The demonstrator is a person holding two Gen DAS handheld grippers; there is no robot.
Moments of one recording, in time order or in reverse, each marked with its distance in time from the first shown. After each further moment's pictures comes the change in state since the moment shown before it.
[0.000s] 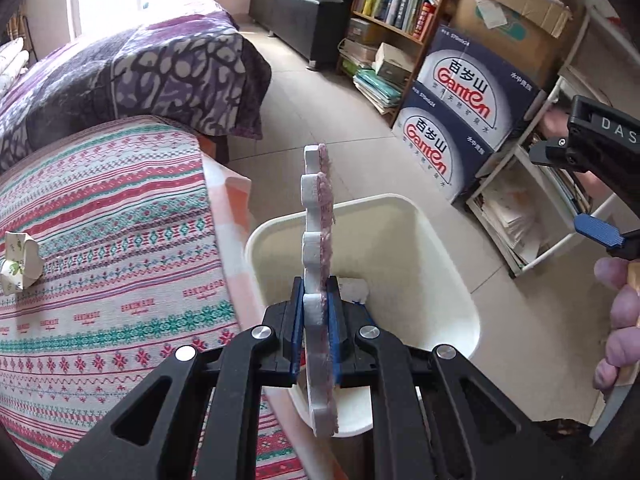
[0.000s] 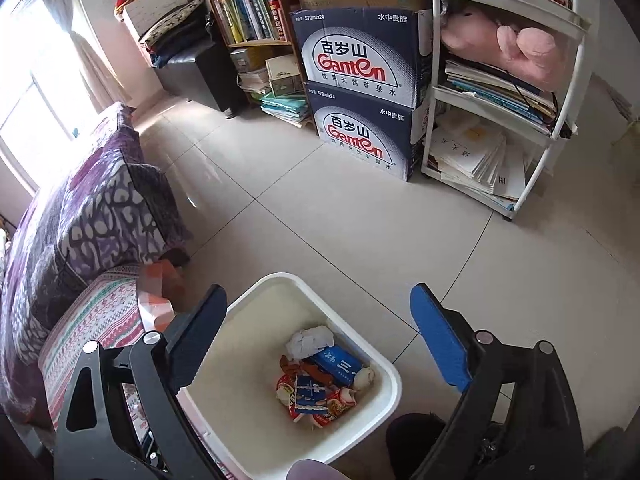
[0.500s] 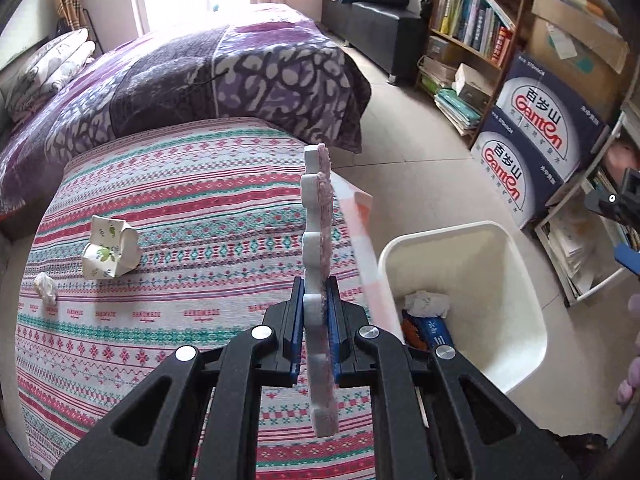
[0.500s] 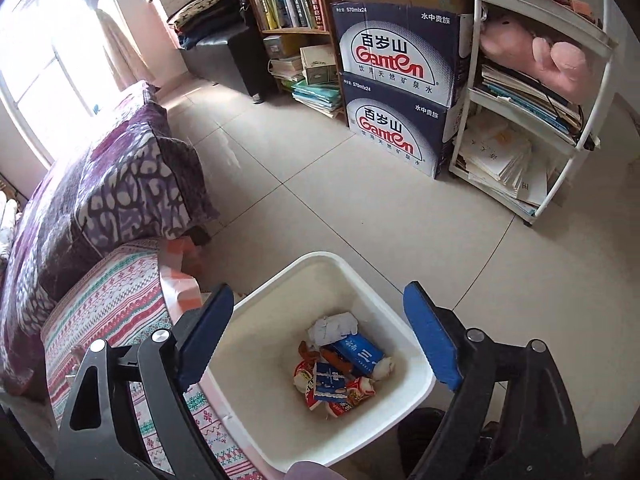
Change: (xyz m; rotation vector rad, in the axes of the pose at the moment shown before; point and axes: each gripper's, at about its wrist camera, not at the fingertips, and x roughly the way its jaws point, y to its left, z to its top) left arm -0.036 0.068 0.003 -0.089 -0.039 0.247; right arm -0.002 0.038 -0.018 -0.083 0.019 0.048
